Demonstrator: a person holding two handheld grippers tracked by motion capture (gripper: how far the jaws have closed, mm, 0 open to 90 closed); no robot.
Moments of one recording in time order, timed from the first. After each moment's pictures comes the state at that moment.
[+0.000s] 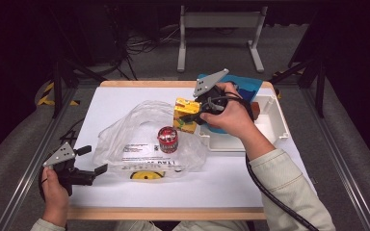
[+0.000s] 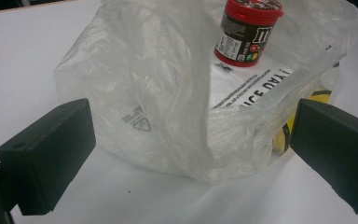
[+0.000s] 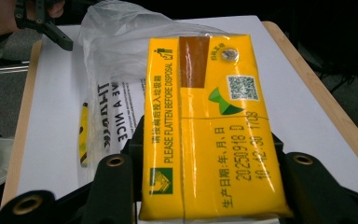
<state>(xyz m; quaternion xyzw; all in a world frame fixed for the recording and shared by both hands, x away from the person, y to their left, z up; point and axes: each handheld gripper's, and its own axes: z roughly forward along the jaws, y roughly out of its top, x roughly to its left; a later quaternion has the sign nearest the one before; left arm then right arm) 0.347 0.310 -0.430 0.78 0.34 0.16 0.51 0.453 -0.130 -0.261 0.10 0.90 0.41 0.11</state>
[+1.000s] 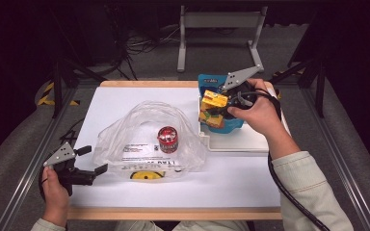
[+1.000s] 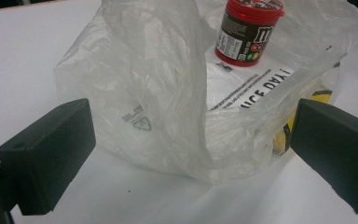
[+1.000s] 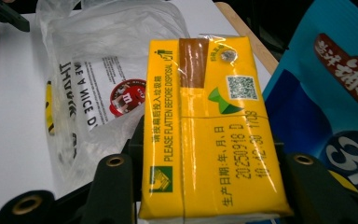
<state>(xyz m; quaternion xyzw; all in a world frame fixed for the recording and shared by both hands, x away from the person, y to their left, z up) 0.348 0.310 -0.430 0.78 0.34 0.16 0.51 0.456 -0.196 -0.255 0.15 0.89 0.40 0.15</state>
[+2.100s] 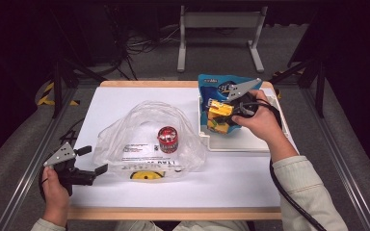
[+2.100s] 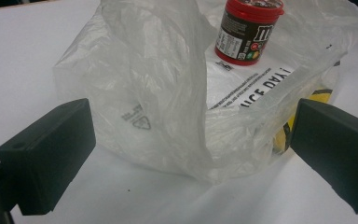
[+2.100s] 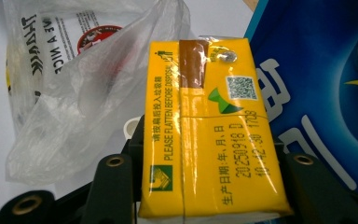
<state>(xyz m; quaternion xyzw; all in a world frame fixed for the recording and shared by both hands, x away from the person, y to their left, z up) 0.347 0.310 -0.430 0.78 0.34 0.15 0.50 0.471 -0.217 -0.306 0.17 0.90 0.36 0.14</state>
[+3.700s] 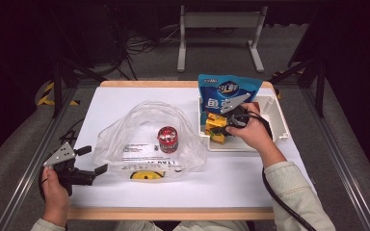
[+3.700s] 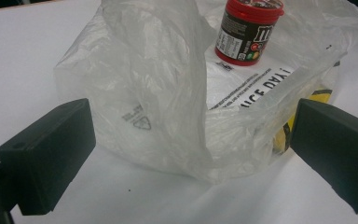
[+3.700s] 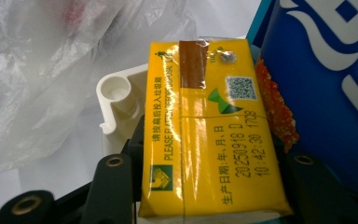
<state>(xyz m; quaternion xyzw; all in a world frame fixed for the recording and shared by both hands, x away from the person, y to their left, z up) 0.347 0.310 -0.430 0.78 0.34 0.15 0.50 0.482 -0.214 -0.366 0.19 0.91 0.35 0.13</state>
